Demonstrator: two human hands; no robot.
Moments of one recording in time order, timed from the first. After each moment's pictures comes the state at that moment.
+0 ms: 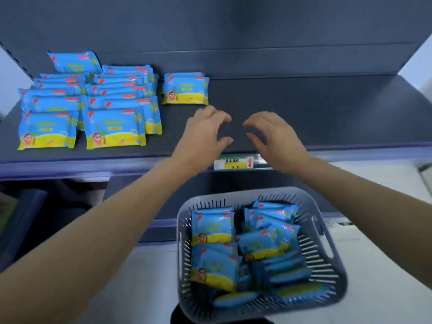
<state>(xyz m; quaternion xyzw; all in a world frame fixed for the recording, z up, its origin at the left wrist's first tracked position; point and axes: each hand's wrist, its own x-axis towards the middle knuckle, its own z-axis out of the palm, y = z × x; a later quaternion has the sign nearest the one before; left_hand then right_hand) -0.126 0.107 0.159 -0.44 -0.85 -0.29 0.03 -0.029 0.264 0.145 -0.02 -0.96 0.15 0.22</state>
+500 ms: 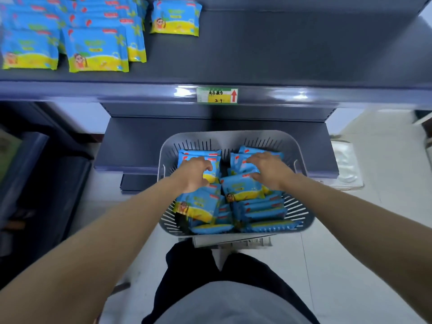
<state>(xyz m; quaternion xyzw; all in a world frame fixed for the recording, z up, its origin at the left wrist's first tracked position) -0.016 0.052 -0.016 -0.38 -0.87 -0.07 -0.29 0.094 0.263 -0.014 -0.07 -0.97 0.11 -0.20</state>
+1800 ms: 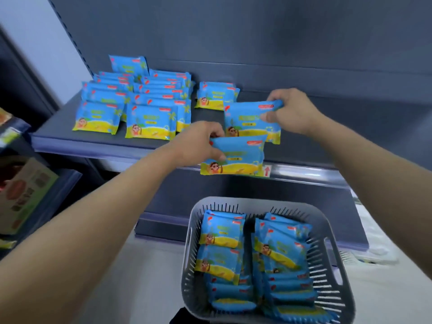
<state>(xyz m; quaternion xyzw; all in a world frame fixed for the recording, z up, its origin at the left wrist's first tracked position) -0.134 0.052 0.184 -0.36 -0.87 -0.31 -0.16 -0.089 0.283 0.204 -0.11 -0.94 0.32 0.09</state>
